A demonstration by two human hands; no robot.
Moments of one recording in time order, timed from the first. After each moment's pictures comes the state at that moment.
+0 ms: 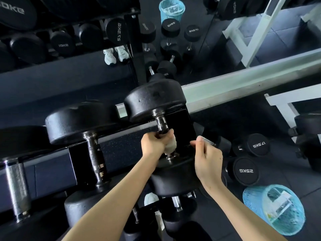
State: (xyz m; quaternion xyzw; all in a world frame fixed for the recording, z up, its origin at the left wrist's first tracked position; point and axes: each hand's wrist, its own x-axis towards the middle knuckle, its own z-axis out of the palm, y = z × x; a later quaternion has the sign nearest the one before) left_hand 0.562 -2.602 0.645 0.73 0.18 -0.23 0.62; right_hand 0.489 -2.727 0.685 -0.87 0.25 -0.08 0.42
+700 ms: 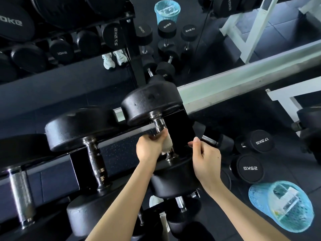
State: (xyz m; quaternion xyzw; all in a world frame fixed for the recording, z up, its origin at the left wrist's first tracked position) left_hand 0.566 -2.600 0.655 0.85 0.24 -0.18 0.44; right_hand 0.489 -2.729 0.683 -0.88 0.22 -0.10 0.41
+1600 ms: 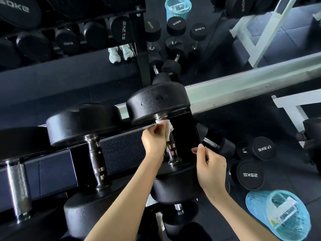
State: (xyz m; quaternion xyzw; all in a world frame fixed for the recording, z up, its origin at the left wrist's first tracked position) left_hand 0.585 -2.612 0.647 0.76 0.25 -0.09 0.60; right_hand 0.488 -2.732 0.675 -0.88 0.20 -0.09 0.42
